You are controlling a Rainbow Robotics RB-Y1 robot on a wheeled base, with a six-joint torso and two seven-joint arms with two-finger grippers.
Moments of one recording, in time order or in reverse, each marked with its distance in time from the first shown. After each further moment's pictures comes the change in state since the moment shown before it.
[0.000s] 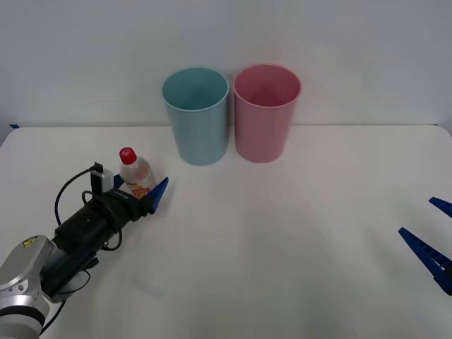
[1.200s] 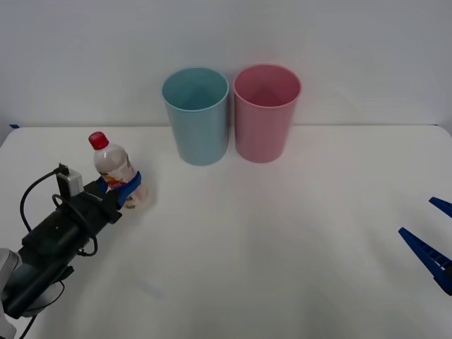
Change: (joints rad) right arm 0.000 0.000 0.000 0.000 0.000 0.000 0.000; left arm 0.168 0.069 0.003 -0.265 0.116 -0.017 0.057
